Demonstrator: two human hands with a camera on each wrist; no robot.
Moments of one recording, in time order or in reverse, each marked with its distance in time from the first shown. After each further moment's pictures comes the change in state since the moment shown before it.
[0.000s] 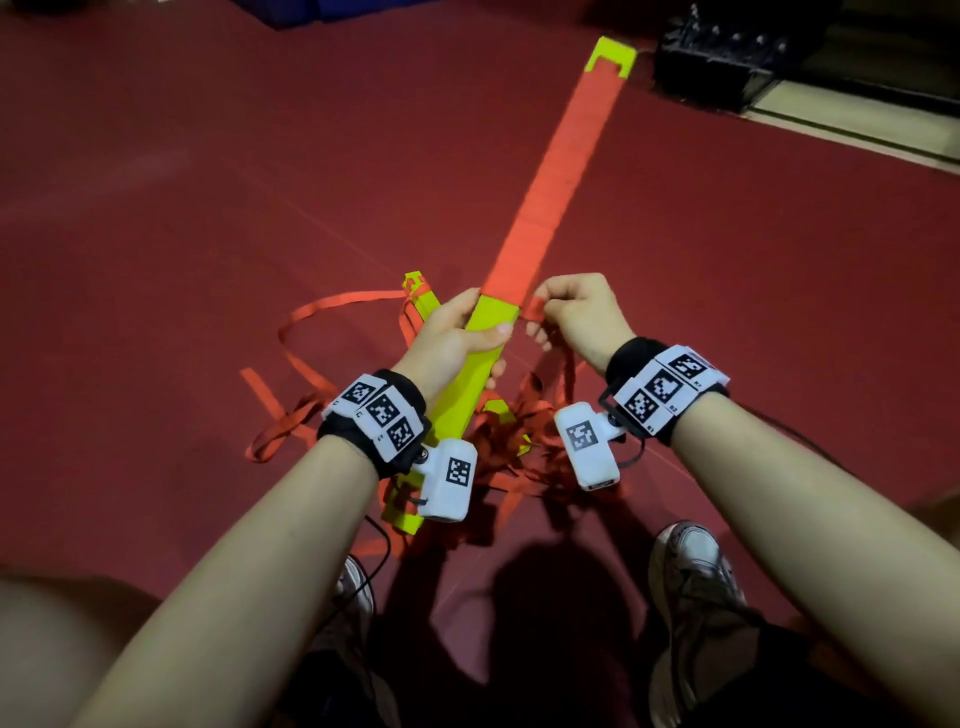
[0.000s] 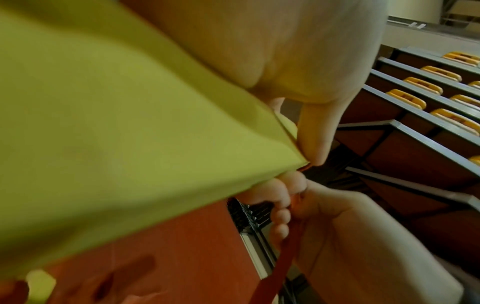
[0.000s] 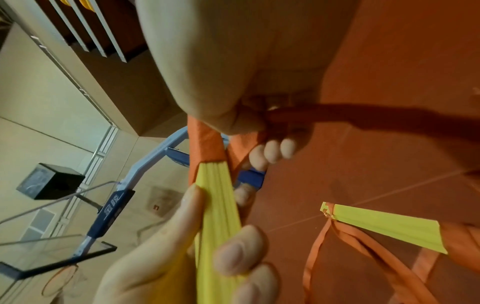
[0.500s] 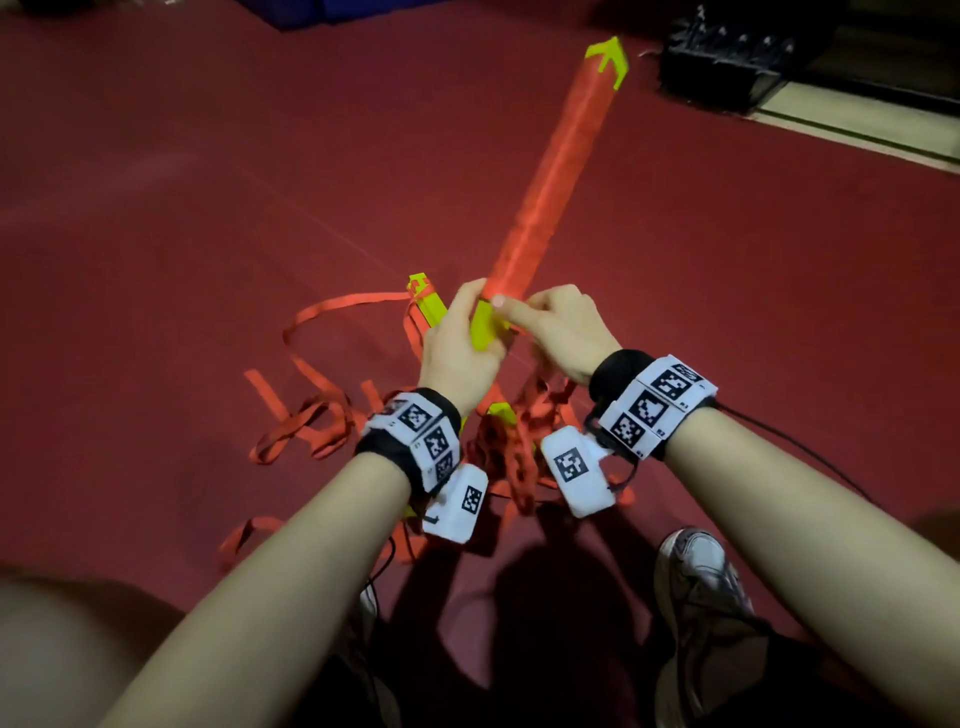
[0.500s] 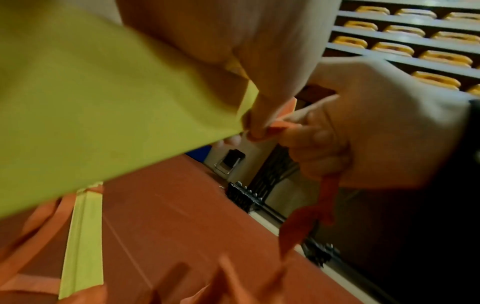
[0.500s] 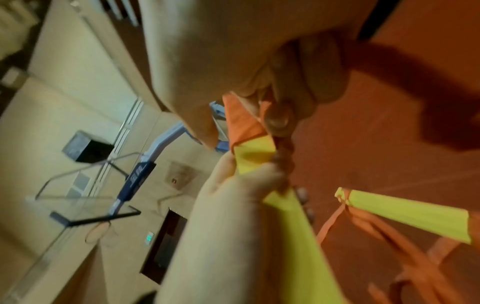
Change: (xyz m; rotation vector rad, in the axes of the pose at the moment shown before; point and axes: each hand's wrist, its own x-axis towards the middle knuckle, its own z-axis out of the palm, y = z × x) left_hand 0.002 -0.016 0.005 0.666 0.397 0.252; right_hand -0.010 -0.012 0.016 -0.296 0.003 -0.056
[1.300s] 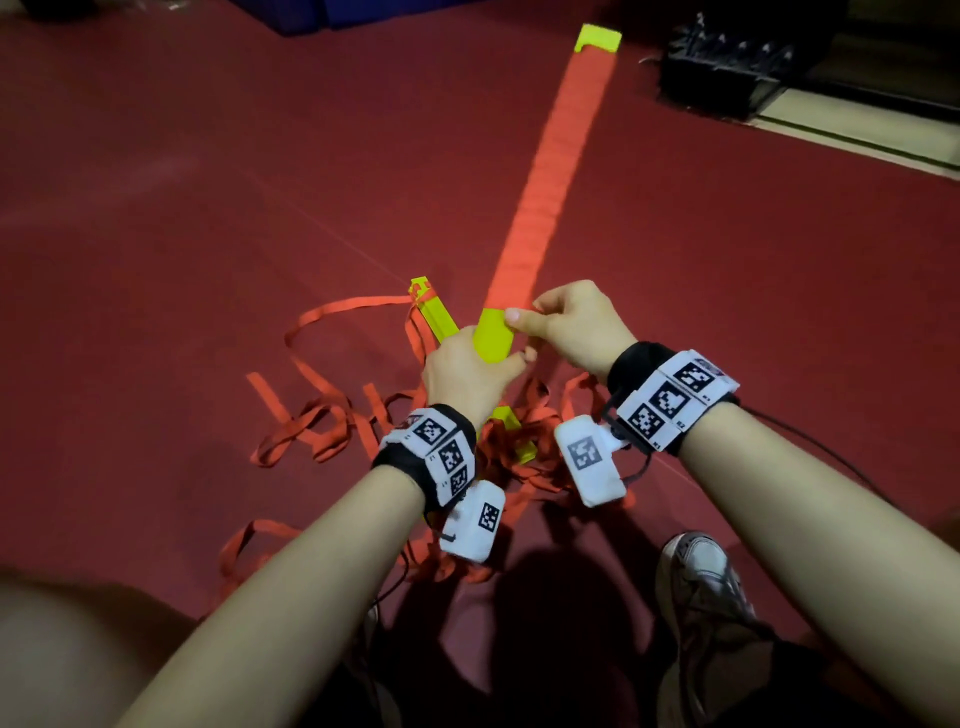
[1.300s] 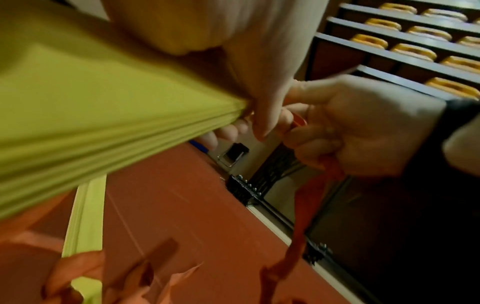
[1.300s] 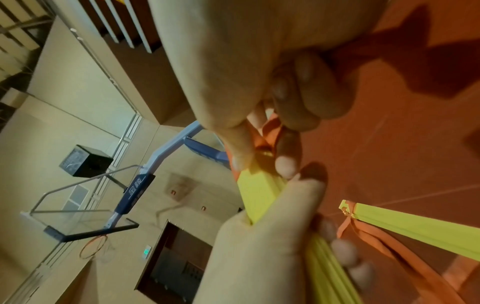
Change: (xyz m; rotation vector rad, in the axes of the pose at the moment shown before) left_hand -0.009 0.003 0.012 0.202 -0.007 -0.247; right_hand 0.008 0.009 -0.013 0.009 -0.063 -0.023
